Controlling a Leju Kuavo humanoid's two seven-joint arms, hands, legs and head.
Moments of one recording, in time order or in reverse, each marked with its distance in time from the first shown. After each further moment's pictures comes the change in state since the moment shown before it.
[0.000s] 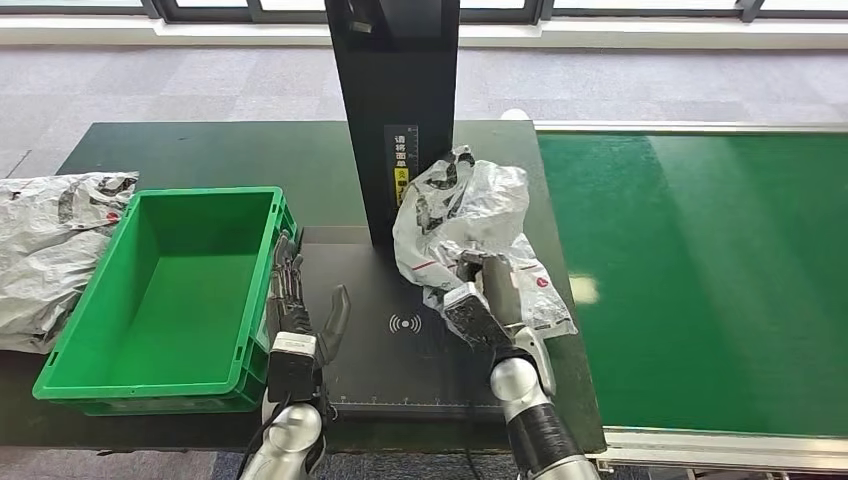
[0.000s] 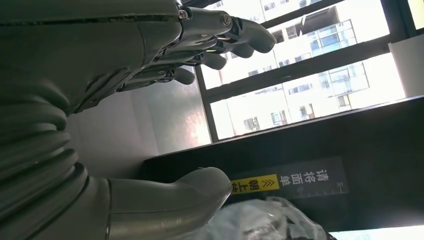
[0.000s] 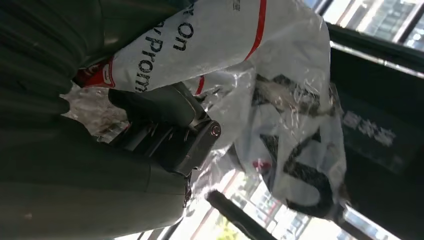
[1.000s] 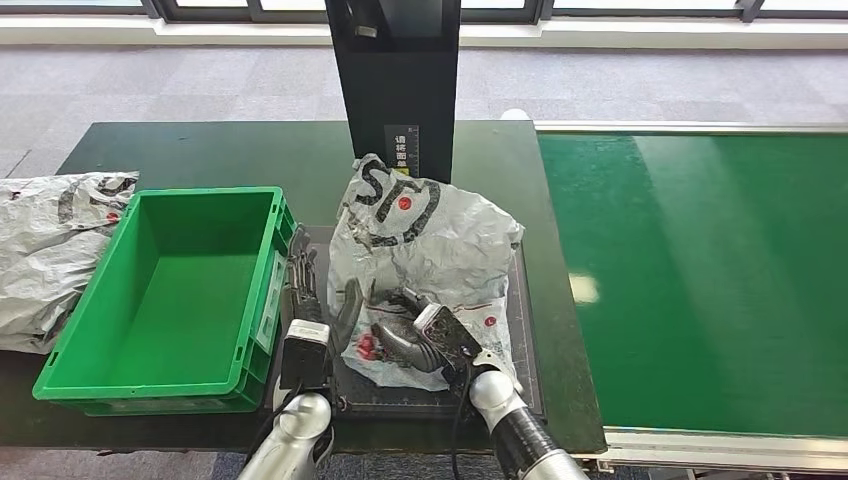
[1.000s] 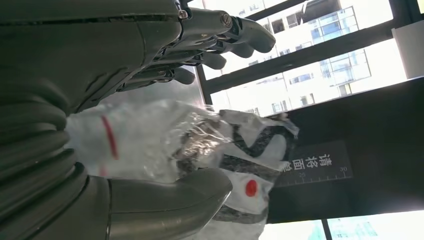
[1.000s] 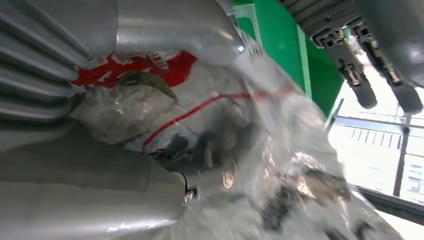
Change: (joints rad) left arm -0.070 0.018 -0.060 0.085 0.057 0.020 0.000; right arm -0.051 -0.029 0.192 0.226 -0.308 0.421 -0.003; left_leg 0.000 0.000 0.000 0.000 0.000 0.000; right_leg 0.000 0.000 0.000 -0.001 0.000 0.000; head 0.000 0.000
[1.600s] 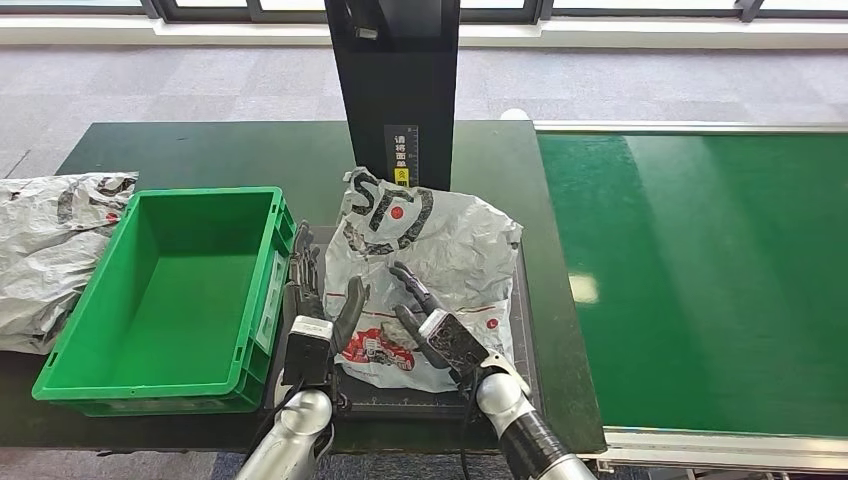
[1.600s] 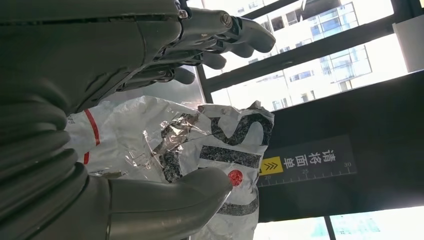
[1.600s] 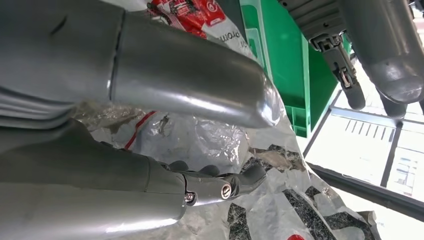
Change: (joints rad) left arm -0.018 0.002 -0.002 0.026 -0.003 -0.010 0.000; right arm 0.028 -0.052 0.074 -0.075 -0.015 -0.088 0.000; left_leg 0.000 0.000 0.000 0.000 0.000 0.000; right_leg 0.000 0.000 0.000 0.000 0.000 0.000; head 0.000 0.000
